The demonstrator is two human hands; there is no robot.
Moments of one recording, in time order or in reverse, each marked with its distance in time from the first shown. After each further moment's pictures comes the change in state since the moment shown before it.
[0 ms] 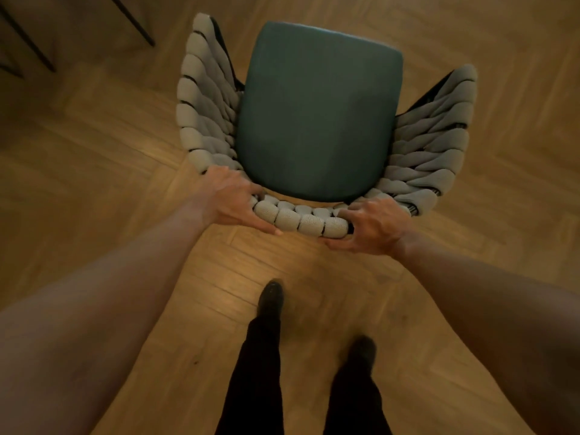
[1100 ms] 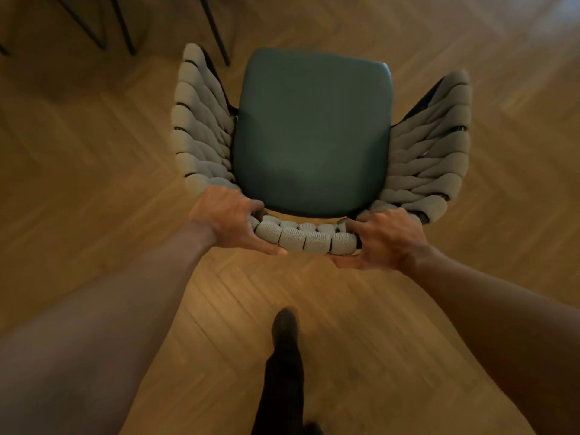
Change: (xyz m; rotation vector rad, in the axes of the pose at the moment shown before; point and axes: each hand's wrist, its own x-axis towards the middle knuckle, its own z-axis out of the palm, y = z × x) left_hand 0.075 -0.068 -0.023 -0.176 0.044 -0.426; right_hand 0.195 0.089 -0.109 -0.332 -0.132 -0.321
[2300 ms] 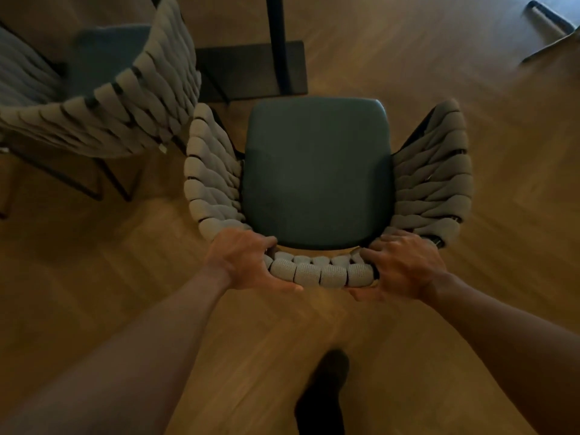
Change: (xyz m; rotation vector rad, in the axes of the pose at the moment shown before) left_hand 0.392 -0.217 -0.151 -0.022 0.080 0.085; right_hand 0.338 0.275 -0.138 0.090 0.082 0.012
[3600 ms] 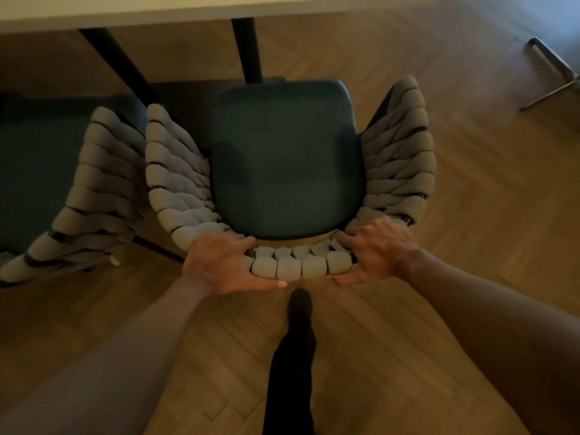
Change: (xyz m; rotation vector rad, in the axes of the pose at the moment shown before) left_hand 0.338 -0.158 -0.104 -0.073 0.068 -0.049; right_hand 0.297 0.279 -0.150 -0.026 -0.100 -0.105
